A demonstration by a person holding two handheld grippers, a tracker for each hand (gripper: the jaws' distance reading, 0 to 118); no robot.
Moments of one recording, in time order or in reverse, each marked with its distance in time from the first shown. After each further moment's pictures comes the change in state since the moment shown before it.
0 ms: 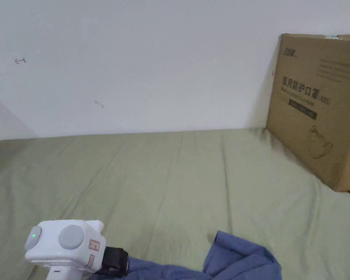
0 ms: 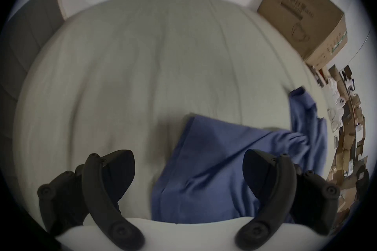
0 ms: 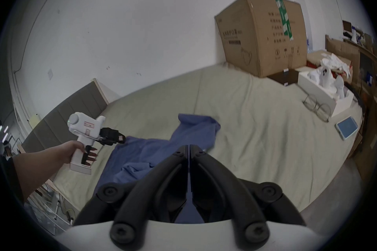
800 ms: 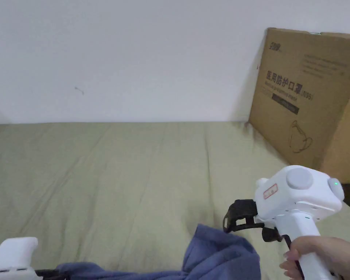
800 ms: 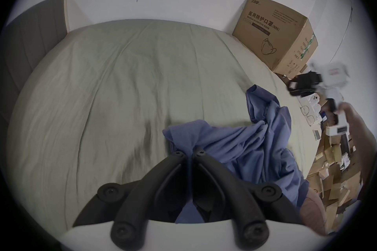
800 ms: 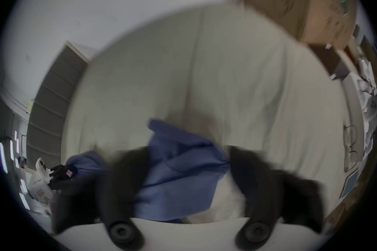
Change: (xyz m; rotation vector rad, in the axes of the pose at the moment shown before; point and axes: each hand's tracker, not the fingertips) left arm -0.003 -0.108 0.117 0.281 -0.124 0.018; right arm 0.030 0.150 -0.288 -0.785 -0.036 -0.006
